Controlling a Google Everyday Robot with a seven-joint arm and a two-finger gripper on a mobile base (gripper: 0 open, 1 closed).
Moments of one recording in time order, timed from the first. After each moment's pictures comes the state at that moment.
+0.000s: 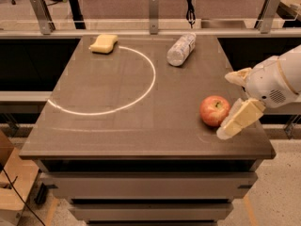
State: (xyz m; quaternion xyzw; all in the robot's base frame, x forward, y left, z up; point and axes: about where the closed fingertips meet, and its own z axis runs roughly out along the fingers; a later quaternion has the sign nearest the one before) arm 0.491 -0.184 0.882 -0.56 0.76 0.14 0.30
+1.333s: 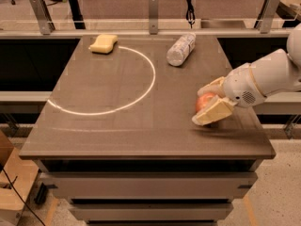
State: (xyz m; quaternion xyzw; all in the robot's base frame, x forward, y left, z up) arm 0.526 -0.145 0.849 -0.55 0.75 0.19 0.32
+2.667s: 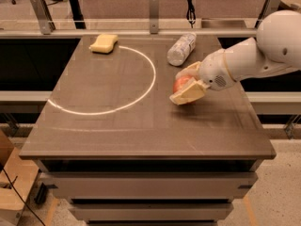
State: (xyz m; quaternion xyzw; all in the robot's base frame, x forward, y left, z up) arm 0.585 -0.093 0.865 -0.56 0.71 0.20 0.38
